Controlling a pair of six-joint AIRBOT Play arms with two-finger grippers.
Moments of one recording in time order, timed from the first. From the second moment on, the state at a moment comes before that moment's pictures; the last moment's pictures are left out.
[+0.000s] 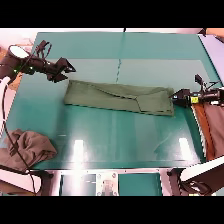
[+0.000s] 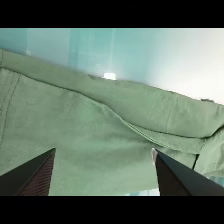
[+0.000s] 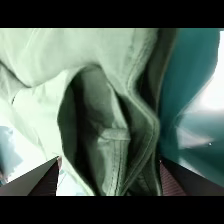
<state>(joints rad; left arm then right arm) 0.06 -1.67 1.56 0.83 -1.12 -1.51 -0.58 -1.86 1.36 -0.71 1.48 0.91</state>
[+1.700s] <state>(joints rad) -0.24 -1.72 1.55 0.83 -0.95 -1.36 -0.40 -1.86 1.49 -0.85 1.31 1.08</state>
